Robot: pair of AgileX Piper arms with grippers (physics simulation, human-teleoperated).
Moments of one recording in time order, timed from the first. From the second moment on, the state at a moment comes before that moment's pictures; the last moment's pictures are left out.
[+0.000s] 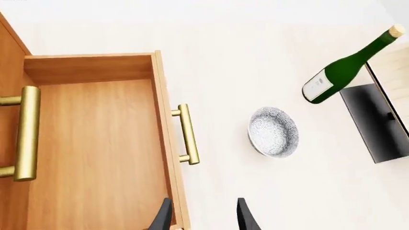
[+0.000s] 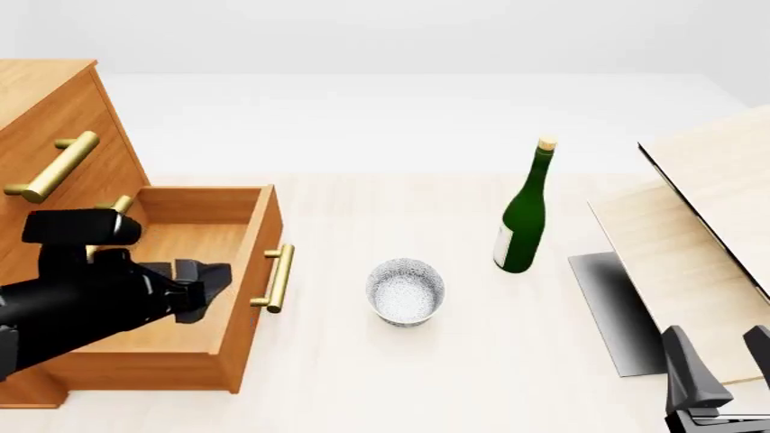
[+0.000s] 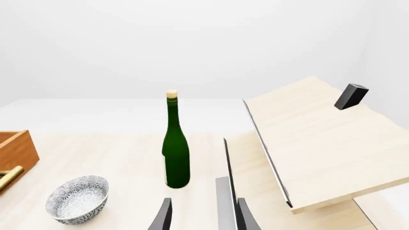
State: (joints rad) left arm -0.38 0.86 -0.65 0.48 -0.27; right arm 0.00 0.01 0.00 0.00 0.00
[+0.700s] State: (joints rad) left arm -0.44 0.88 -0.92 0.64 -0.34; right arm 0.00 0.01 0.00 0.00 0.00
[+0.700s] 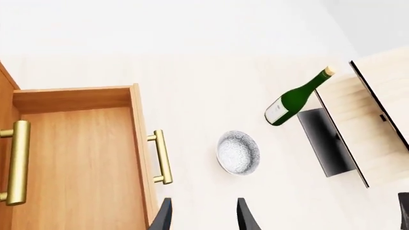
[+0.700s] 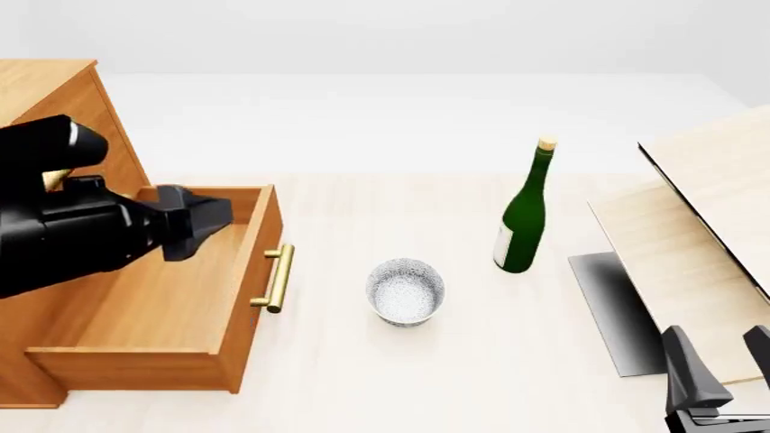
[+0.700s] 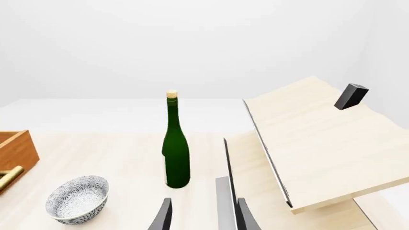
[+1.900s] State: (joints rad) left arm -0.55 1.23 -1.07 0.45 -0.48; right arm 0.00 0.01 0.00 0.00 0.00
